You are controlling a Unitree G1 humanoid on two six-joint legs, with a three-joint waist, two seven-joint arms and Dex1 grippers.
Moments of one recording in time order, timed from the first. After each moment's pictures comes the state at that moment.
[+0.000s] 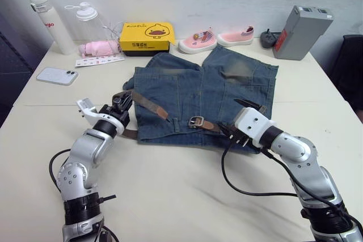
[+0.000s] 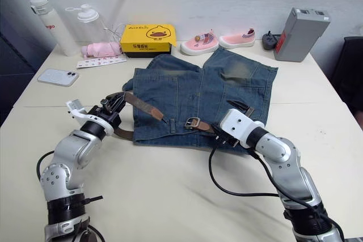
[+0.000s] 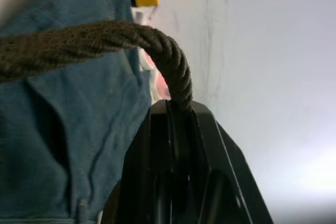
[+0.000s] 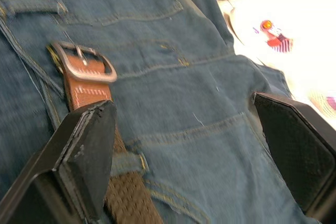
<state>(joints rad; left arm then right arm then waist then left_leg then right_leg) -0.30 0.19 0.36 -0.20 -1.78 0.57 0.51 -0.21 -0.56 0.07 -0.40 -0.15 0.29 0.60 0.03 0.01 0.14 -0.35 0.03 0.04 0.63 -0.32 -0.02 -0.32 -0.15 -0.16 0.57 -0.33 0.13</state>
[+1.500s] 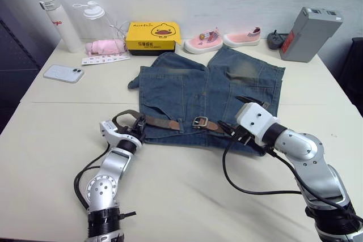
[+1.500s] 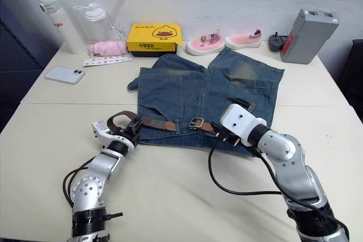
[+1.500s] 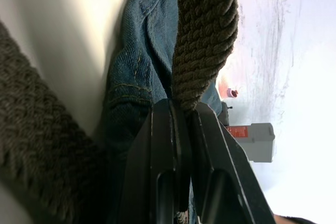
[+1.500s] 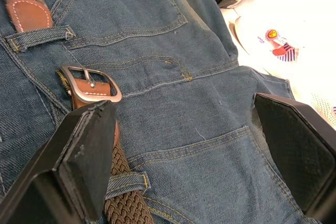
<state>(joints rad) -0.18 0.00 0.29 -0.11 -1.33 0.54 0.31 -0.23 -0.60 0.07 -0.51 -0.10 0.44 0.62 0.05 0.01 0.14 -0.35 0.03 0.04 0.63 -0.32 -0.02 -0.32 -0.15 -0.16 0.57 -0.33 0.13</state>
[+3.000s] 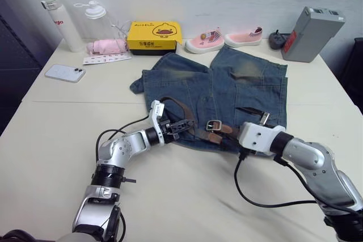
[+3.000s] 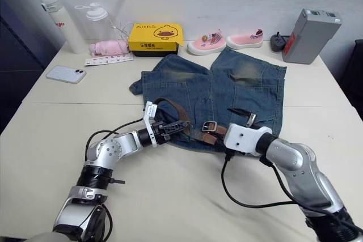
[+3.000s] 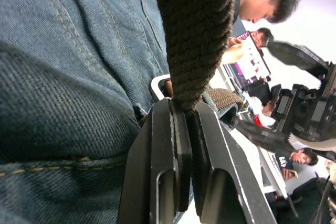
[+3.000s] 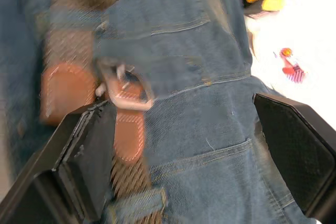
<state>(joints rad) -0.56 0.22 0.02 0.29 -0.81 0.88 -0.56 -0.12 -0.79 0.08 -0.43 -0.22 0.08 0.66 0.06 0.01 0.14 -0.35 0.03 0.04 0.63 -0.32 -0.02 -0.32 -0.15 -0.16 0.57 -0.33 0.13</state>
